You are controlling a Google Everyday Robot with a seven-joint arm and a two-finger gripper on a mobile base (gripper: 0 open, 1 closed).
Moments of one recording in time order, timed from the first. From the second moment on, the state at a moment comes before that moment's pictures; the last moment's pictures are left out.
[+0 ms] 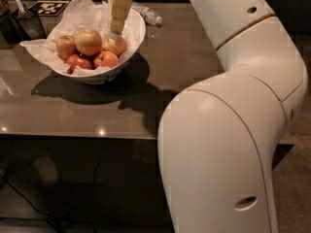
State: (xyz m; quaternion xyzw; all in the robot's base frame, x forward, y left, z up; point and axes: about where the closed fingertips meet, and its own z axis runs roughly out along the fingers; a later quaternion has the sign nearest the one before) arm 0.690 0.094 1.012 -0.73 0.62 0.04 0.27
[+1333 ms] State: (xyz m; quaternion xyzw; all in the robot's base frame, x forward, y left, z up) arm 0.713 0.162 0.943 -0.75 0.59 0.12 0.27
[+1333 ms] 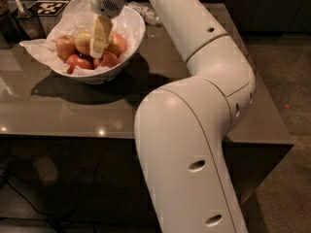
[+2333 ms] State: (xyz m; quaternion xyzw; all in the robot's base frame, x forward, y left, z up) arm 0.719 0.177 0.913 -0.75 0.58 0.16 0.26
